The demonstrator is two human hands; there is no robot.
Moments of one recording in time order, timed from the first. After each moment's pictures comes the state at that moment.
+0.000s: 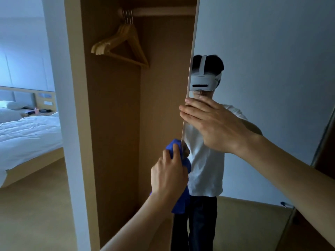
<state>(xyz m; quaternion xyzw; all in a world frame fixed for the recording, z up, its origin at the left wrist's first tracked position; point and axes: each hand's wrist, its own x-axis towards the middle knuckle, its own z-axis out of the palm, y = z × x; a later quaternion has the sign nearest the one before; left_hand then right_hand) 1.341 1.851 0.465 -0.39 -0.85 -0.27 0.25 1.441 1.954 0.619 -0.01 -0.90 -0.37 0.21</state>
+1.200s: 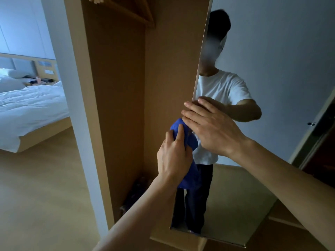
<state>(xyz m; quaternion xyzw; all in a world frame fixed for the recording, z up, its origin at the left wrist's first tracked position) 1.349 1.839 0.422 -0.38 -0.83 -0.38 0.16 1.433 1.944 0.525 0.00 -0.92 -0.36 0.16</state>
